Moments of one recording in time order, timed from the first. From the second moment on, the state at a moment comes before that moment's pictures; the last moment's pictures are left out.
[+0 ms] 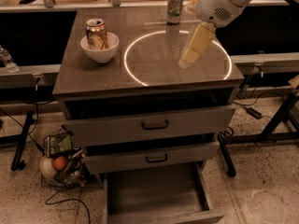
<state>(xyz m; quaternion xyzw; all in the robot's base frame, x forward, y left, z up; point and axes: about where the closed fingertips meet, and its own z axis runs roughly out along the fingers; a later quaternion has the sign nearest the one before) 0.608 -0.098 0.977 -0.64 0.70 0.06 0.31</state>
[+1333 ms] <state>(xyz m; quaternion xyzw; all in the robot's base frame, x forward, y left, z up) 0.769 0.081 0.923 -0.61 0.65 0.19 0.42</state>
